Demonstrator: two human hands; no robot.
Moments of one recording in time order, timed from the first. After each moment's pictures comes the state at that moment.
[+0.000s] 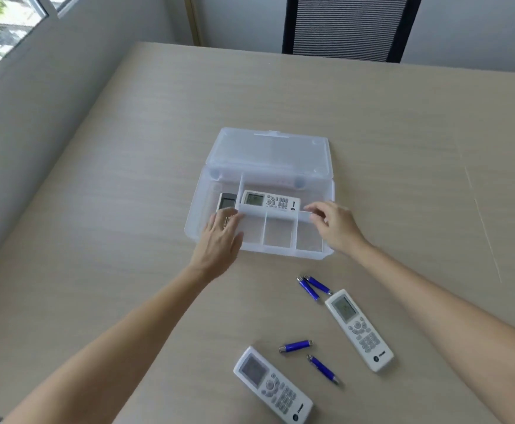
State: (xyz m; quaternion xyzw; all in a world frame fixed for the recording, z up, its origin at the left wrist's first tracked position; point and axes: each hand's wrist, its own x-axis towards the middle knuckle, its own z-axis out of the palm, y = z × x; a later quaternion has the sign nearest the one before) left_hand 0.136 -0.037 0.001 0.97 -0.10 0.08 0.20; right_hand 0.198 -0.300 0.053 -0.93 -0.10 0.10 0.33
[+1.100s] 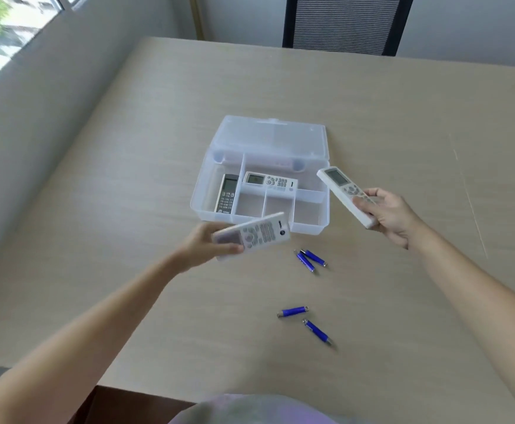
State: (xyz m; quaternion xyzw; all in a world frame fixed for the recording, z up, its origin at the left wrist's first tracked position) left_hand 0.063 -0.018 0.053 0.80 0.01 -0.23 0.56; right_hand 0.150 -0.387 0.093 -0.74 0.15 0.22 0.62
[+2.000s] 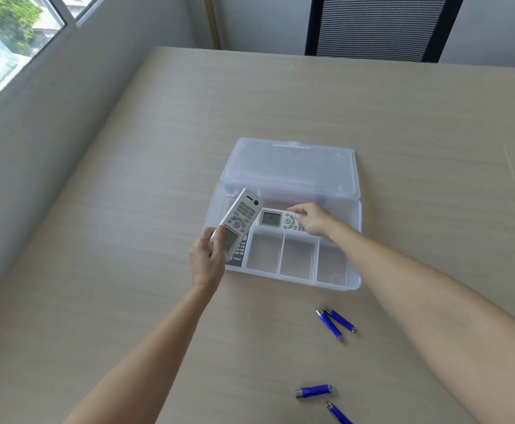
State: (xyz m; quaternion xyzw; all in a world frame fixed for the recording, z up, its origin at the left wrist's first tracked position) left_hand 0.160 -0.016 -0.009 0.79 0.27 0.12 0.54; right_hand 0.303 -0.225 -0.013 -0.86 -0.02 0.33 0.38
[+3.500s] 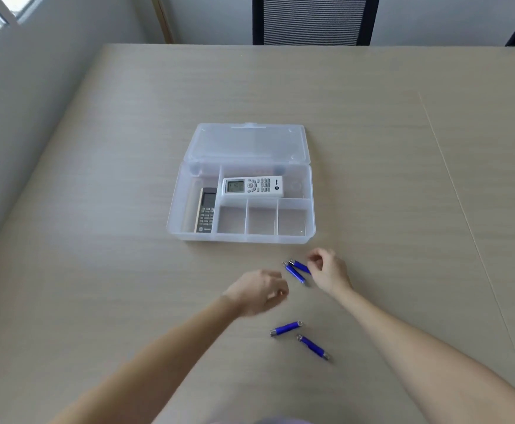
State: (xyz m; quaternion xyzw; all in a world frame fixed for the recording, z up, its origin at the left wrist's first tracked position) left_hand 0.067 -0.130 0.005 0.90 -0.28 -0.23 0.23; right_hand 0.096 -0.336 -0.040 -0.92 0.10 0.16 0.36
